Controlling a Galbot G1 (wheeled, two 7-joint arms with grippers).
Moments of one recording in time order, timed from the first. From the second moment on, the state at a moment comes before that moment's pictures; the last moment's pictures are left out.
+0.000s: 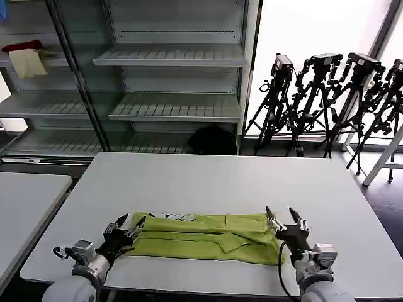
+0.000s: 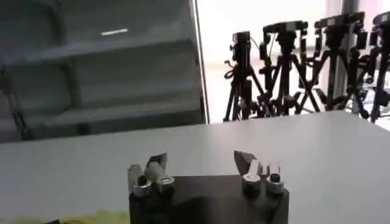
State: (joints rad) left arm 1.43 -1.26 -0.61 -2.06 -0.37 0.49 0.09; right arm -1.40 1.34 0.59 2.21 0.44 -0.38 0.13
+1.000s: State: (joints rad) left arm 1.48 -1.36 -0.55 -2.03 -0.30 0.43 -0.05; right arm -1.32 1.34 0.68 2.18 0.48 -0.34 0.13
